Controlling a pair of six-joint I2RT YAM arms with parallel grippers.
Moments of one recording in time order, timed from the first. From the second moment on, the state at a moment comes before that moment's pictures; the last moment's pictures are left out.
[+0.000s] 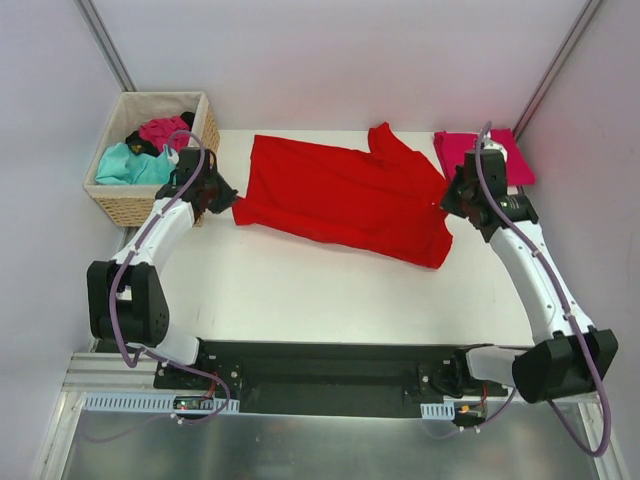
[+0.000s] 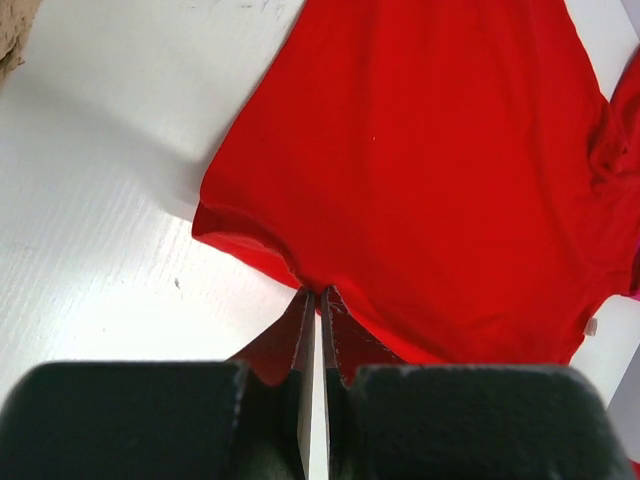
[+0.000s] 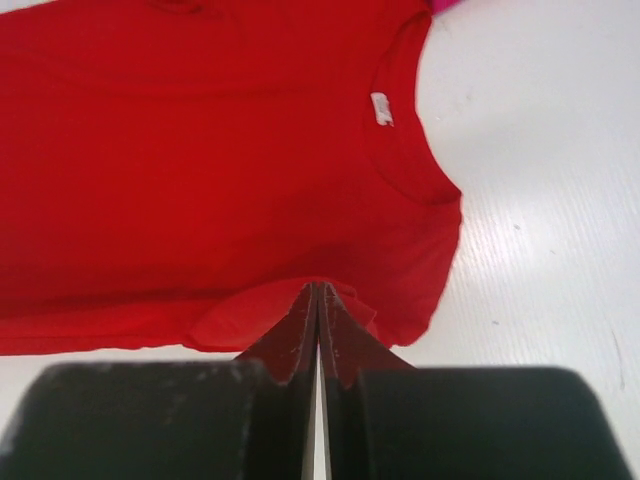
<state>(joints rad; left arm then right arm) -0.07 1.50 1.14 -0.42 0.07 -0.77 0.20 1.24 1.23 -0.70 0.19 0.46</state>
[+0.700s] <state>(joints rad) -0.07 1.50 1.14 -0.44 0.05 -0.75 0.33 1.52 1.63 -0.71 0.12 0.45</state>
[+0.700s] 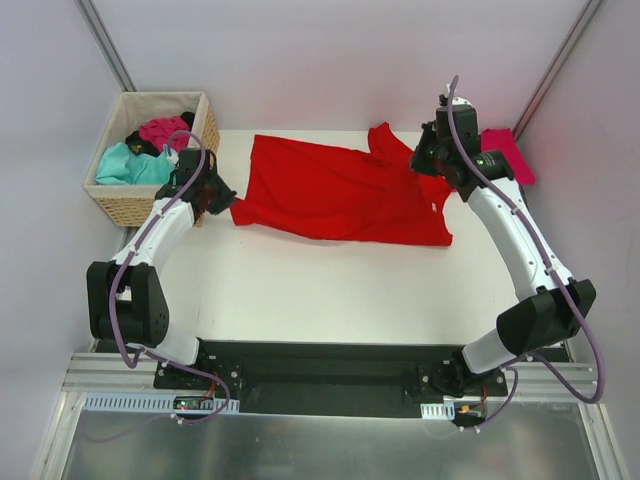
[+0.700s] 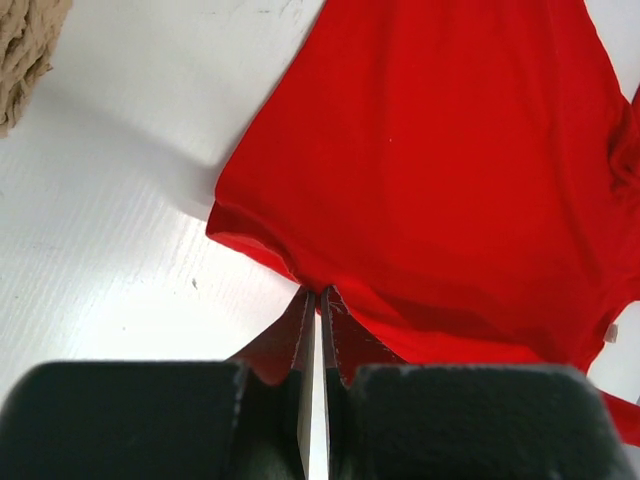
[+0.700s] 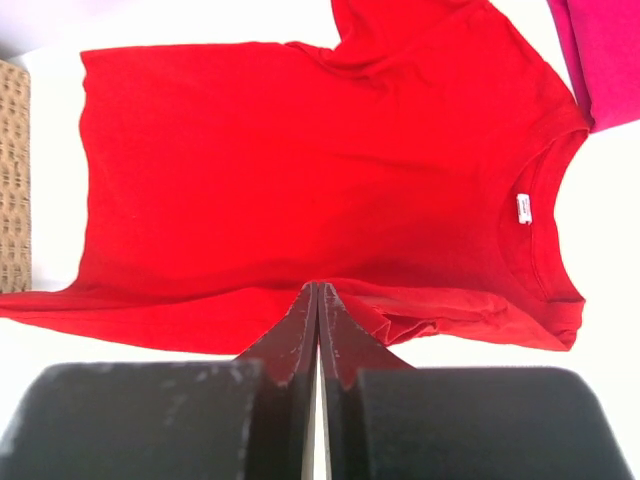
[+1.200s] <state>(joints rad) -0.06 1.50 1.22 -0.46 -0.01 -0.74 0.30 1.53 1.61 -0.71 0.16 0.42</state>
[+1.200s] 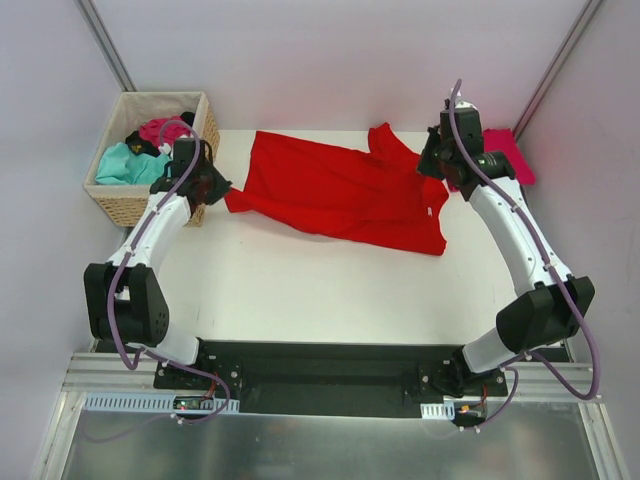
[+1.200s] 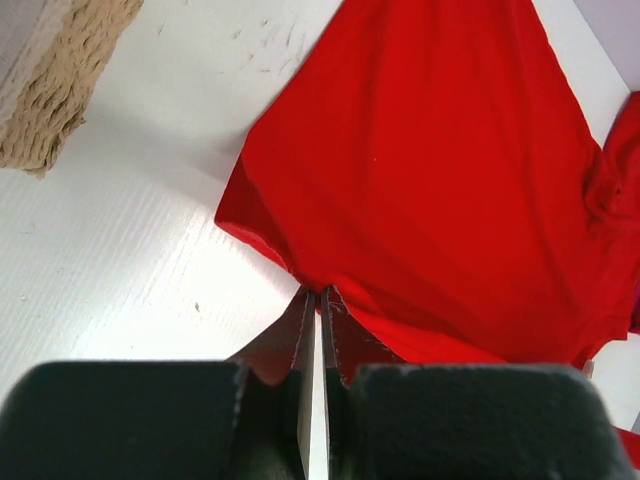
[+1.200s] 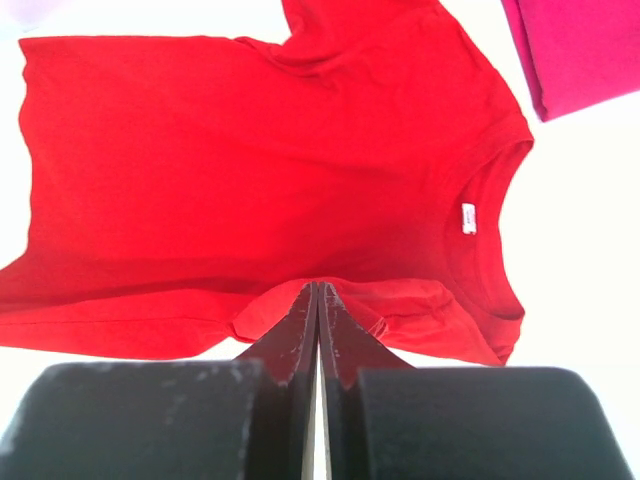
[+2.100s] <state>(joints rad) -0.17 1.01 0.86 -0.52 0.02 -0.75 0.38 0.98 1.26 -0.81 0.18 0.42</state>
